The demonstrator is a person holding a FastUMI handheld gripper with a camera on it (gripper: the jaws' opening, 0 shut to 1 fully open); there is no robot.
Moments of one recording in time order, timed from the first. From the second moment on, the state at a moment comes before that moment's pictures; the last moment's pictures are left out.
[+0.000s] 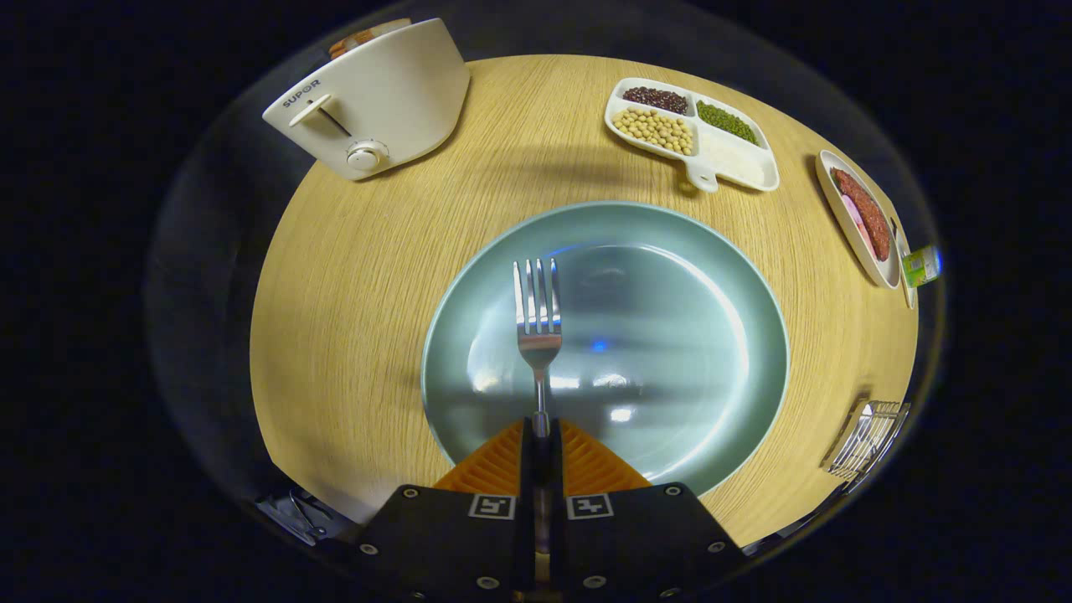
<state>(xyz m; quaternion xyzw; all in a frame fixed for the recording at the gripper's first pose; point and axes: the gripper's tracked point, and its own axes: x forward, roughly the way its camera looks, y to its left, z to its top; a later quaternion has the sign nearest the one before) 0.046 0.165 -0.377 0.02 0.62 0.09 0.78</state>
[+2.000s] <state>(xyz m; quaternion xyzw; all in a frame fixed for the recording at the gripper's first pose) -0.067 -0.121 -0.286 0.19 0.48 -0.12 0.85</state>
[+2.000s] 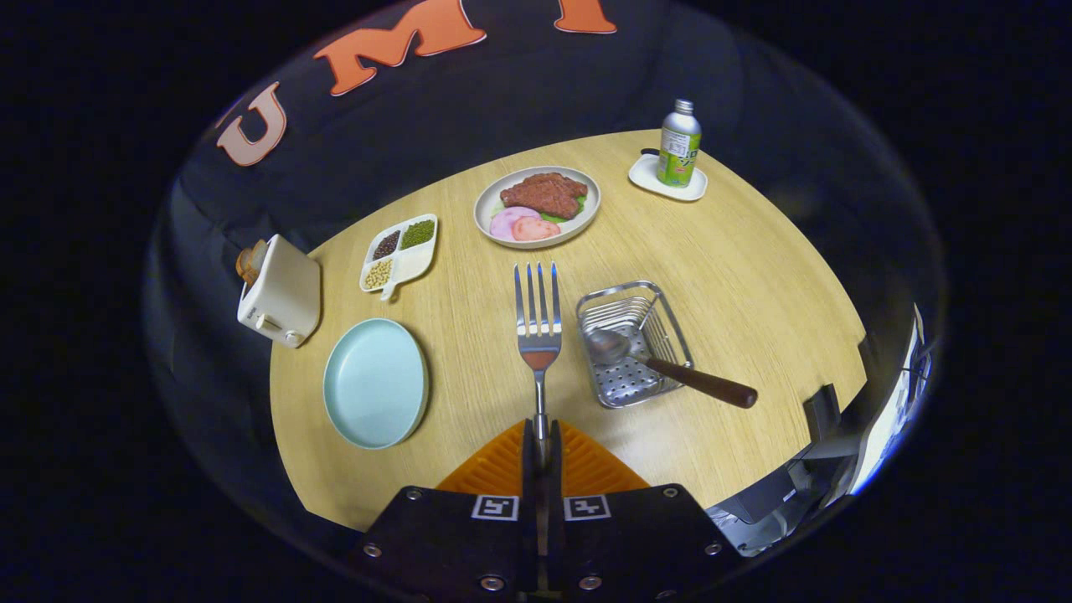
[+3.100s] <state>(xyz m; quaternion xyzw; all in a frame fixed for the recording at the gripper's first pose) -0.006 -0.192 -0.165 0.16 0.24 -0.09 0.95</state>
